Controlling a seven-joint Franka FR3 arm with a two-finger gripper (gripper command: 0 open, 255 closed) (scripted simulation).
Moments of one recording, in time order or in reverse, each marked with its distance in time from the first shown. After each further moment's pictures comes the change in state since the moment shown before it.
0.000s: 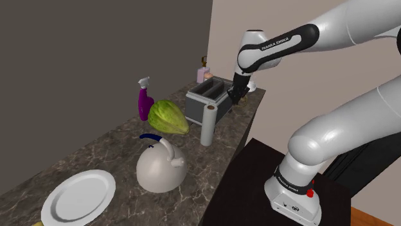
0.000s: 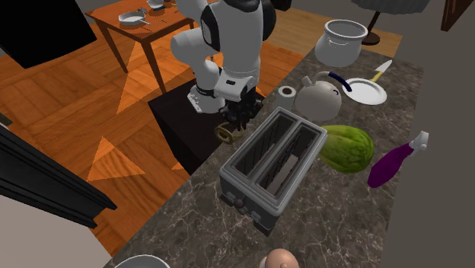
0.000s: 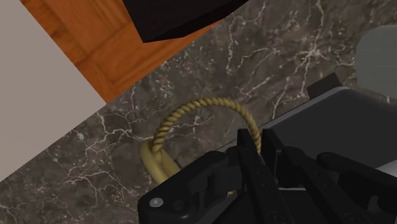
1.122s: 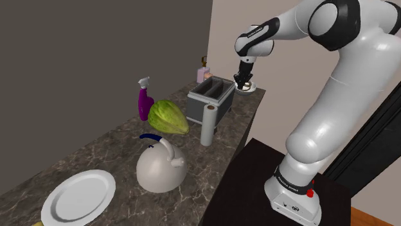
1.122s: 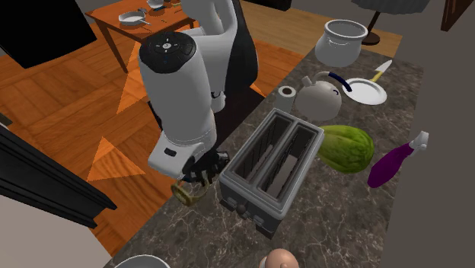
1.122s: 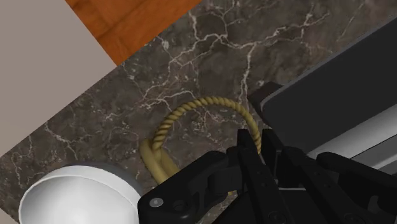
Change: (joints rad) arm -0.083 0.490 -0.216 0.506 0.090 -0.018 -0.360
